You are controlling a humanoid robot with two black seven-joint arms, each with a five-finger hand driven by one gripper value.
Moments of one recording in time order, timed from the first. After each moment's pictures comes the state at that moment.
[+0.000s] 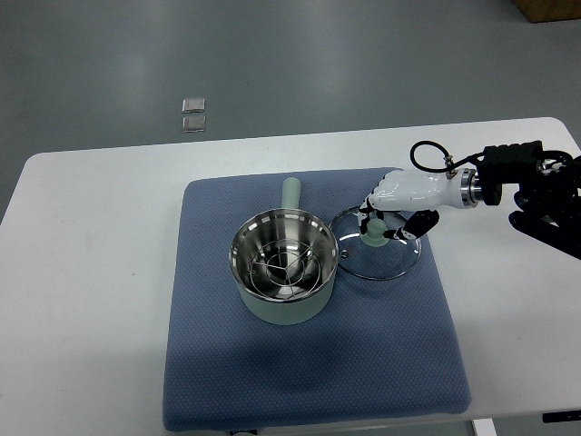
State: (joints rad) left arm 0.01 0.00 -0.04 -0.16 0.00 -0.02 0.06; right arm 1.02 -0.50 0.11 0.92 -1.79 0.04 0.61
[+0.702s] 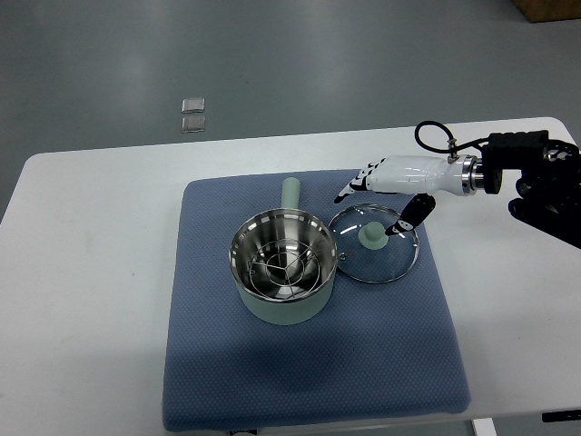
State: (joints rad) left arm 0.01 0.00 -0.04 -0.16 0.00 -0.02 0.06; right arm 1.05 -0.51 0.13 0.94 -1.59 0.08 0.61
